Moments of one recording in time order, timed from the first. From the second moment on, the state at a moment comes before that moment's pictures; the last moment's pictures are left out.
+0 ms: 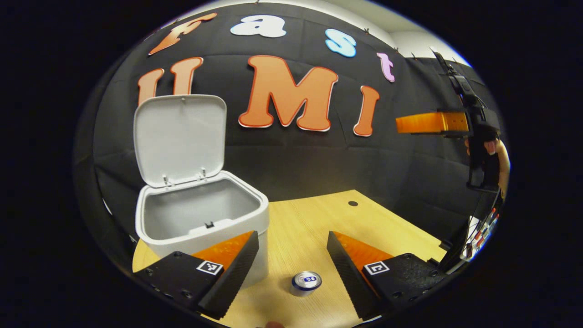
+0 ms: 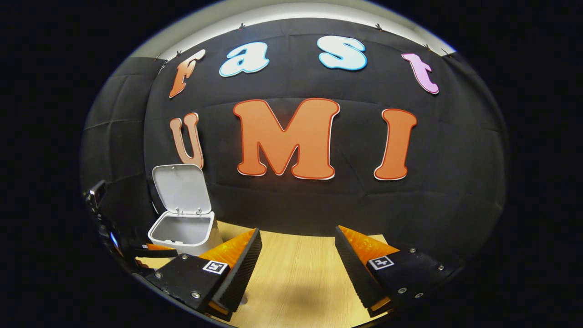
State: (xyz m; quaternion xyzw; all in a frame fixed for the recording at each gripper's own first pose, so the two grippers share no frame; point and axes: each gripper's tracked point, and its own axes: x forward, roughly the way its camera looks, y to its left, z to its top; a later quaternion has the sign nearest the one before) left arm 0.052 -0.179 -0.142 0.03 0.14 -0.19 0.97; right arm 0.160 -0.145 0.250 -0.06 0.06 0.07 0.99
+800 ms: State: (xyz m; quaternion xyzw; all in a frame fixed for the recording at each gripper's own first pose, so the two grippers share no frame) left arm 0.082 -0.215 -0.313 0.06 0.24 -0.22 0.94; right arm 0.132 -0.221 0.192 0.00 0.06 -0.03 1.00
